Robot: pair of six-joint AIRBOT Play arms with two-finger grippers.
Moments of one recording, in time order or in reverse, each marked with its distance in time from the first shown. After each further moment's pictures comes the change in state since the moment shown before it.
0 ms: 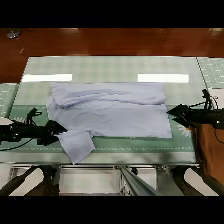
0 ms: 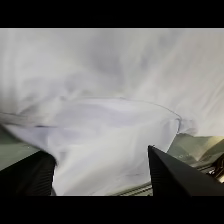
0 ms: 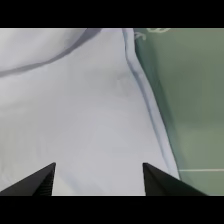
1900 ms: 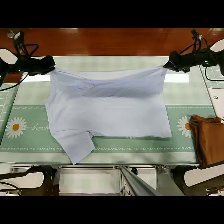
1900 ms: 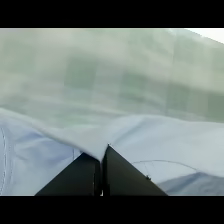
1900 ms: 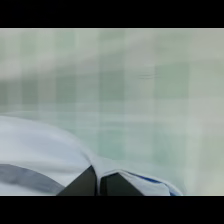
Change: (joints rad) left arm -0.343 -0.397 0.935 0.263 0.406 -0.241; right arm 0.291 -0.674 1.069 -0.113 0.014 0.175
